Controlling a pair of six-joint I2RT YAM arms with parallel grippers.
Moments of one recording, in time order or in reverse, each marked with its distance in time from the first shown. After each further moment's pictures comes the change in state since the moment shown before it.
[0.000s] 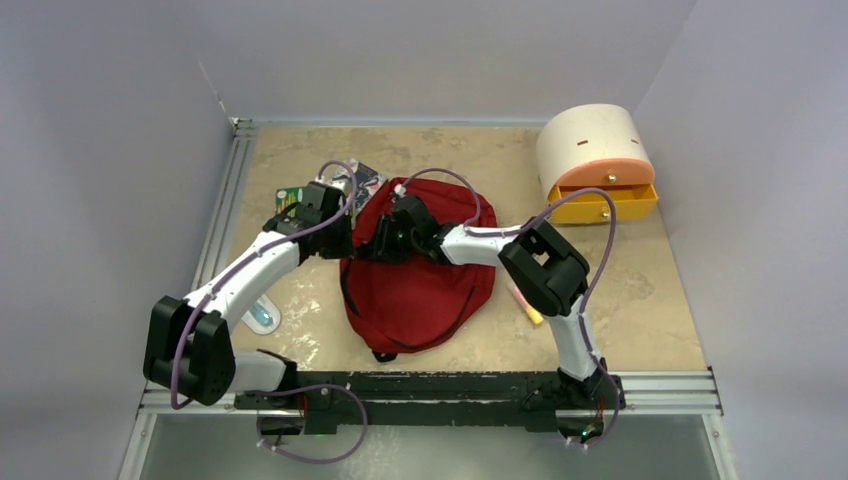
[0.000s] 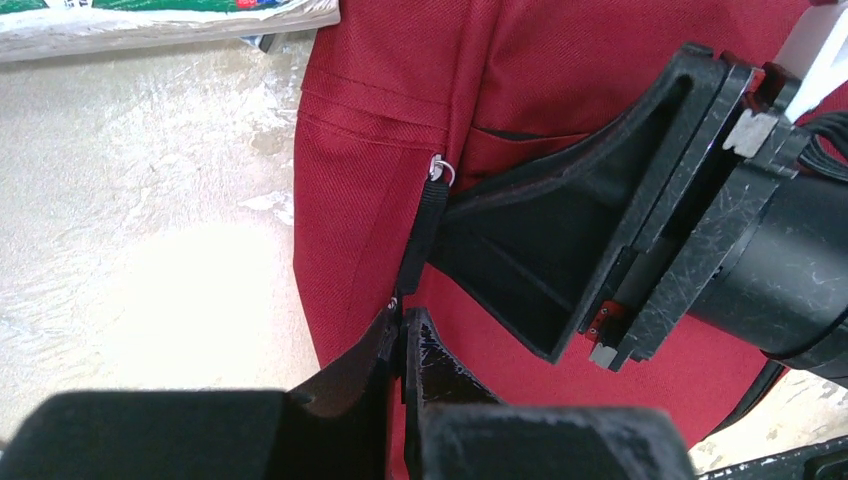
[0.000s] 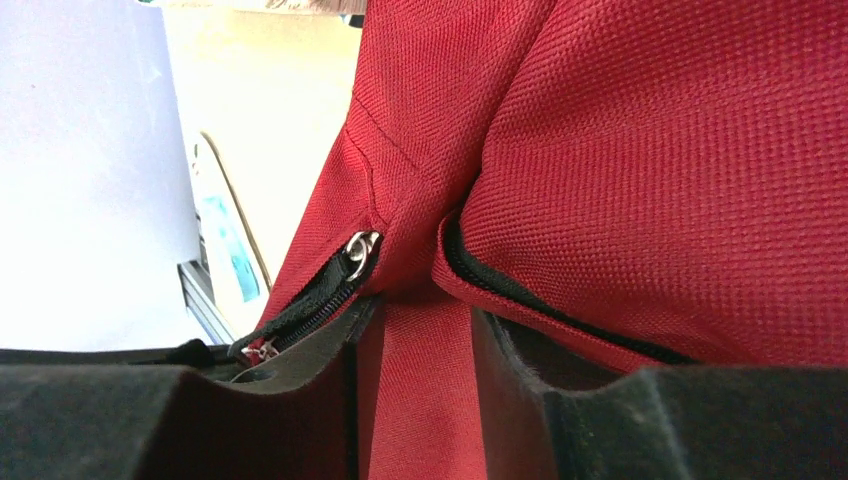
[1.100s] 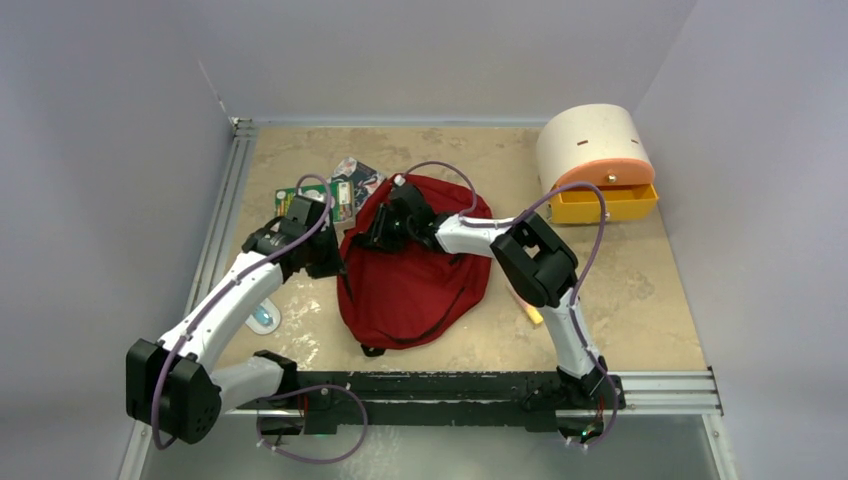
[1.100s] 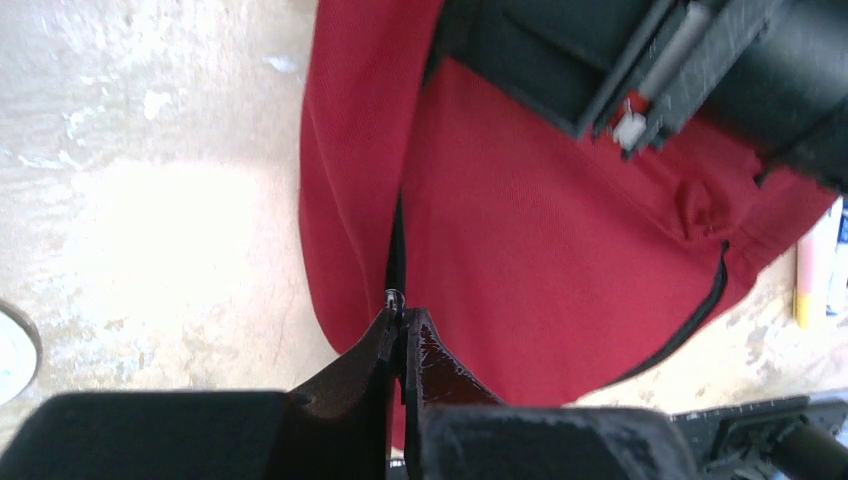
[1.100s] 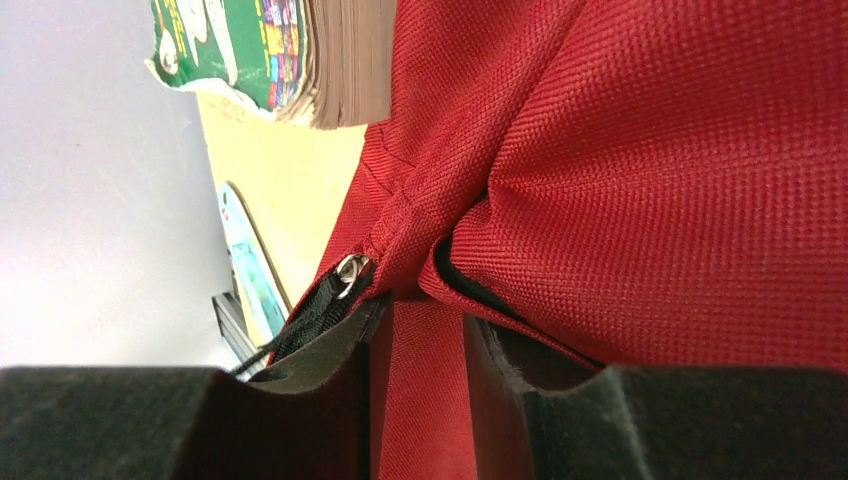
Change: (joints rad) left arm 0.005 -0.171 -0.047 -0.179 -0.008 -0.177; right arm -0.039 0.093 0.127 -0.031 -0.030 0.060
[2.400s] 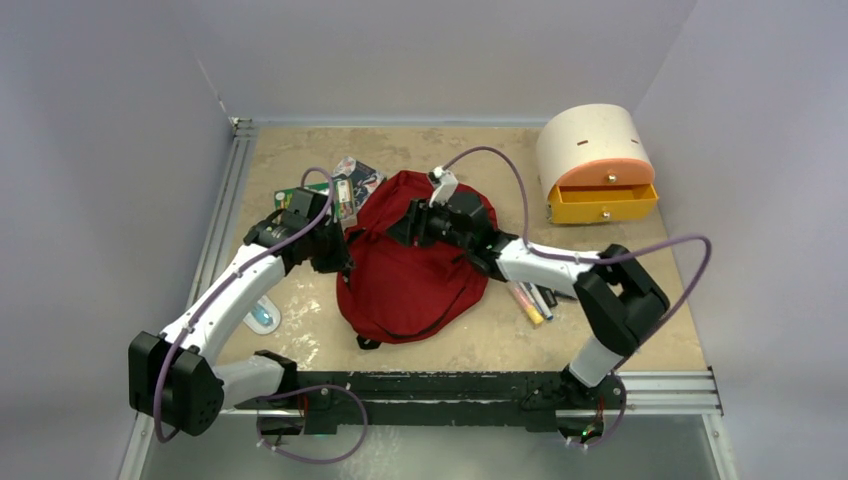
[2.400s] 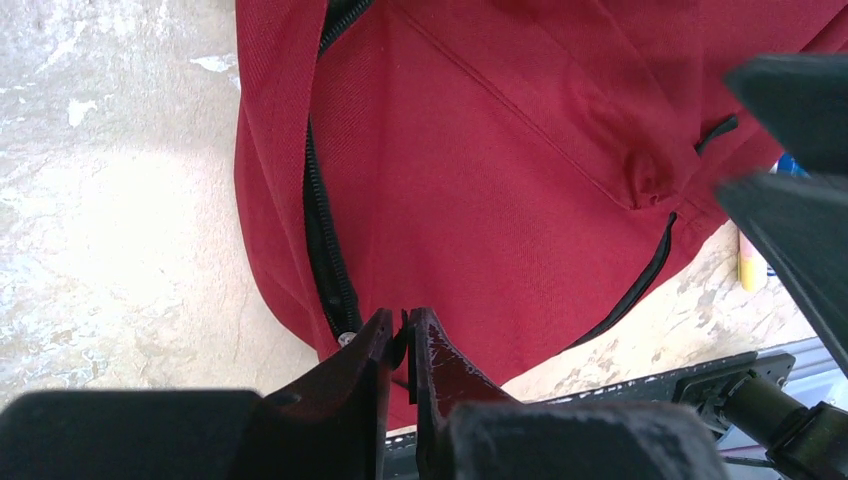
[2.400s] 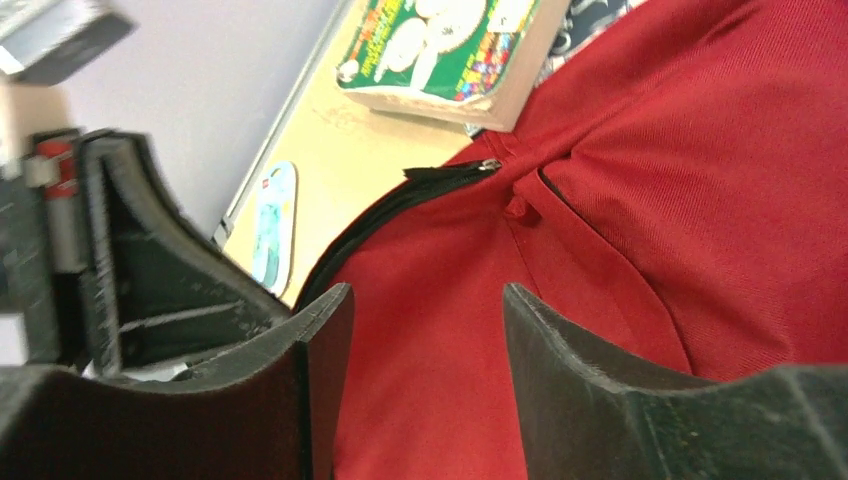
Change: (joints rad) left arm -0.001 0.019 0.051 -0.020 0.103 -0.002; right arm -0.045 -0.490 -0.473 0.328 0.034 -0.375
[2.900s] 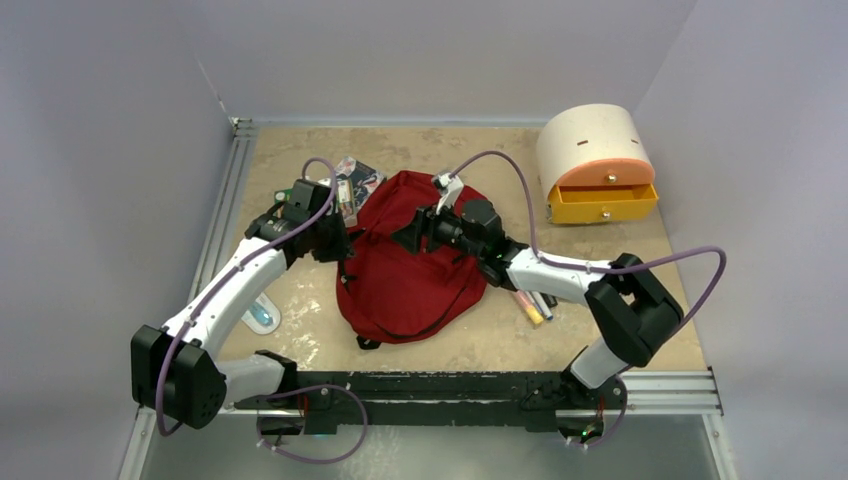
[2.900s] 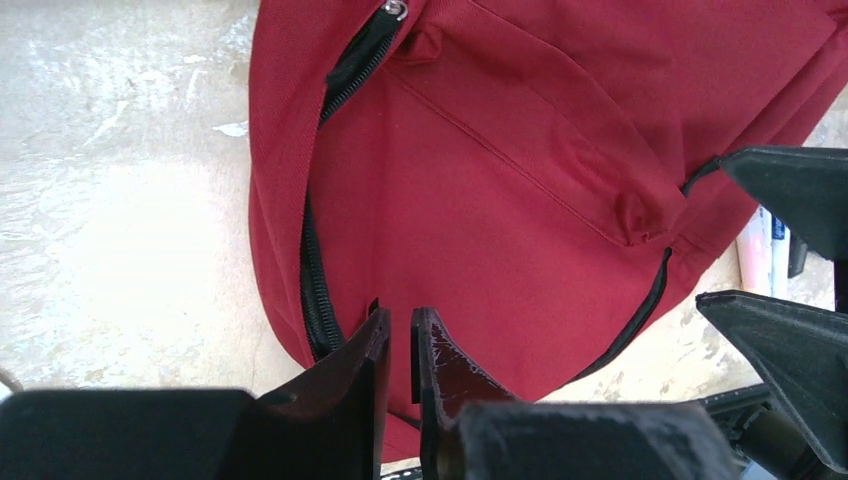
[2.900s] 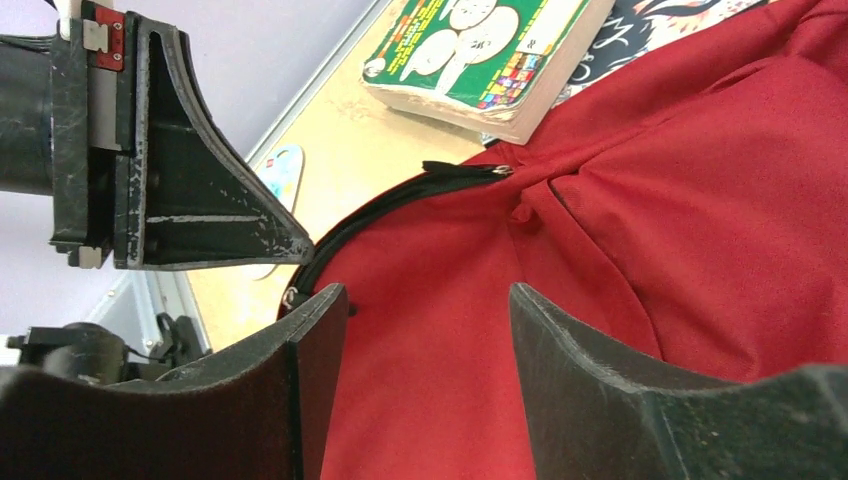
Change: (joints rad) left arm 0.000 0.040 0.055 0.040 -0.040 0.035; right arm -0.006 -0.116 -0.130 0.135 -0.024 -0.150
